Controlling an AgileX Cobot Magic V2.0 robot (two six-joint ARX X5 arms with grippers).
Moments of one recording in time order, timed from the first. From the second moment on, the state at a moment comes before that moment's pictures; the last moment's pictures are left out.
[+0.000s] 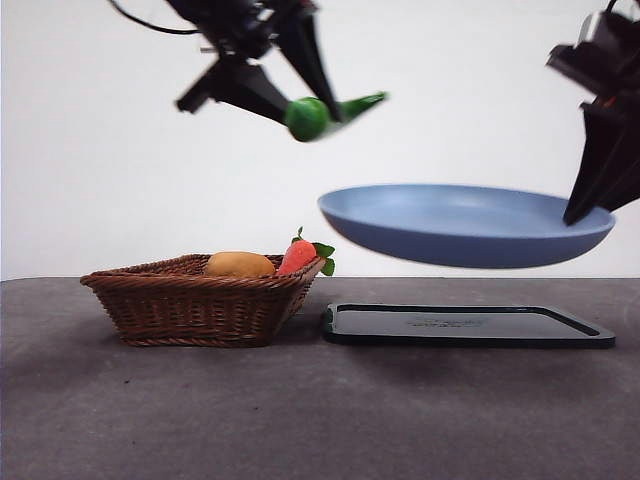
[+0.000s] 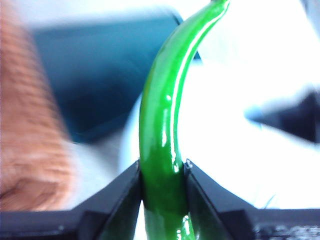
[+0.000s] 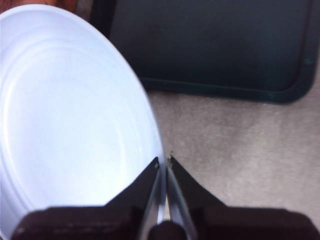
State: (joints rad) left arm -0.61 1.65 1.47 -0.65 0.34 -0.36; right arm 0.12 1.32 0.93 -0.65 -0.43 0.13
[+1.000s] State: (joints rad) left arm -0.79 1.79 1.47 -0.70 0.14 -0.21; right arm 0.20 1.33 0.93 -0.66 -0.44 0.18
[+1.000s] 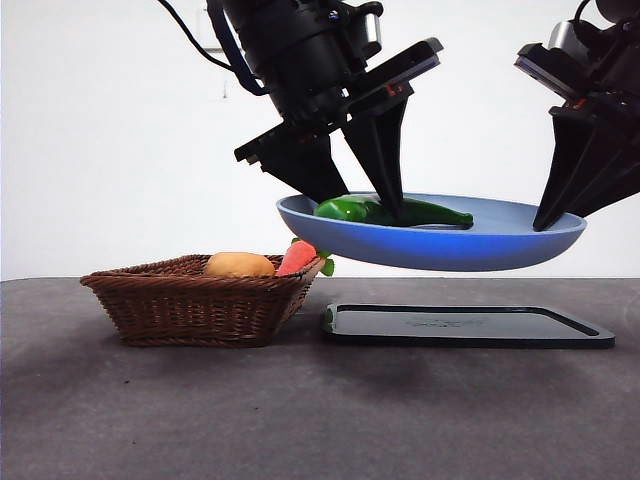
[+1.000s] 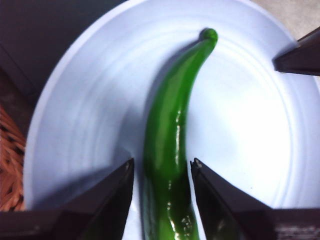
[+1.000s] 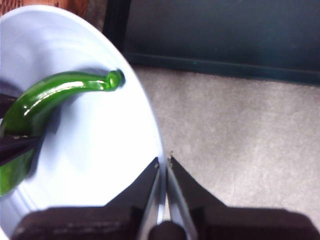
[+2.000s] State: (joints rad) left arm -0.79 1.28 1.47 -0.76 0.21 -0.16; right arm 0.02 1.56 1.10 -0.60 -0.38 0.21
